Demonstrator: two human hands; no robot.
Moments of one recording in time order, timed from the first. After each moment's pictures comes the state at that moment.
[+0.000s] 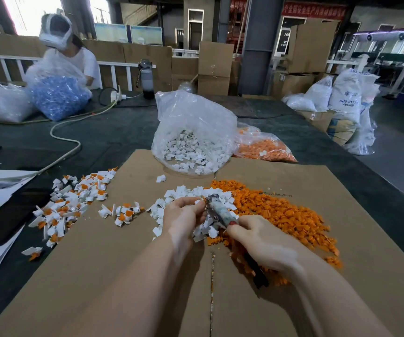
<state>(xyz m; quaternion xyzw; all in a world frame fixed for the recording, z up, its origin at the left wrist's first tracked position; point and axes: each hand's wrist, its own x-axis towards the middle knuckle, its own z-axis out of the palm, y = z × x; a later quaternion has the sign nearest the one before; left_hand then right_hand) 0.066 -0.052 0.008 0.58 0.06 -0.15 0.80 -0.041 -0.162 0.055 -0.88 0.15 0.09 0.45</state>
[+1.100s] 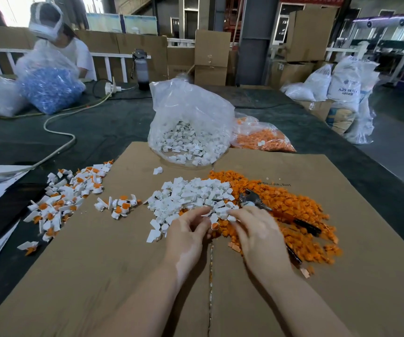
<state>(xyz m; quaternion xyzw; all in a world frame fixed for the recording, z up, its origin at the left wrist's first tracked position) 0.027 -0.042 -0.024 0.71 -0.12 -0.08 0.68 -0.044 -0.164 -0.013 -0.93 0.06 -0.34 0.16</state>
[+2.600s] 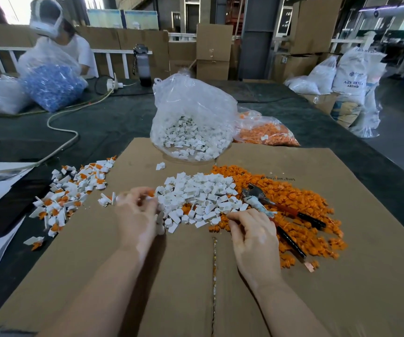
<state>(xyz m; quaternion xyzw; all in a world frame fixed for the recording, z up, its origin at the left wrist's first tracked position) 0.065 0.020 -0.011 0.79 0.00 0.10 0.61 -0.043 -0.143 -0.031 -0.88 0.10 -0.39 0.25</state>
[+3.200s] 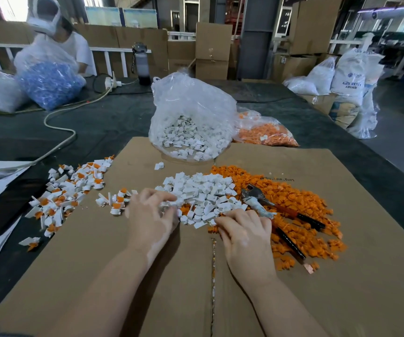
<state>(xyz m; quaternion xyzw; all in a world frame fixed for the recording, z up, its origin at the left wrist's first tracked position) 0.065 0.009 -0.019 0.89 -0.13 0.16 0.40 -0.039 -0.139 -0.031 -0.92 0.07 -0.37 0.11</state>
